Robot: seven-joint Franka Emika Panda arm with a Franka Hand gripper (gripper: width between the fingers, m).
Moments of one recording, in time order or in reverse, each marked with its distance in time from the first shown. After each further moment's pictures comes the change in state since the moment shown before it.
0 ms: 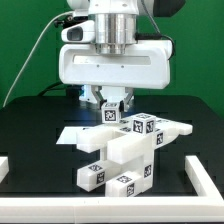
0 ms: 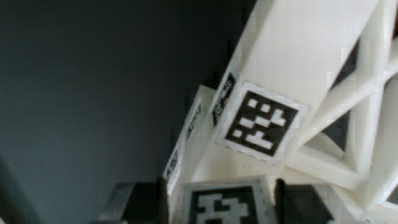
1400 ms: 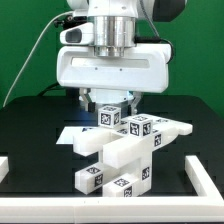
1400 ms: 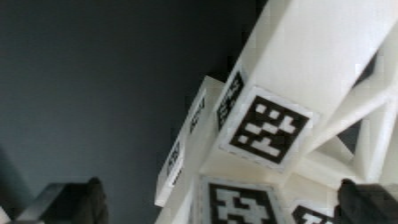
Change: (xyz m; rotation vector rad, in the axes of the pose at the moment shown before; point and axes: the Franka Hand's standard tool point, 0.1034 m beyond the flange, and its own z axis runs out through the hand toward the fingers) arm 0.006 0.002 0.004 -0.009 0.018 -0.003
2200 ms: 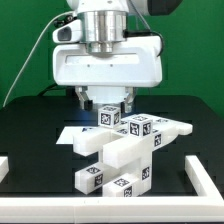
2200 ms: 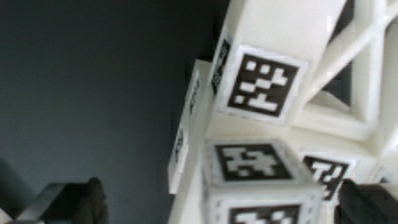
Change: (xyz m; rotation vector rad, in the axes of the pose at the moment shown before) arm 0.011 0.014 -0.003 0.060 0.000 0.195
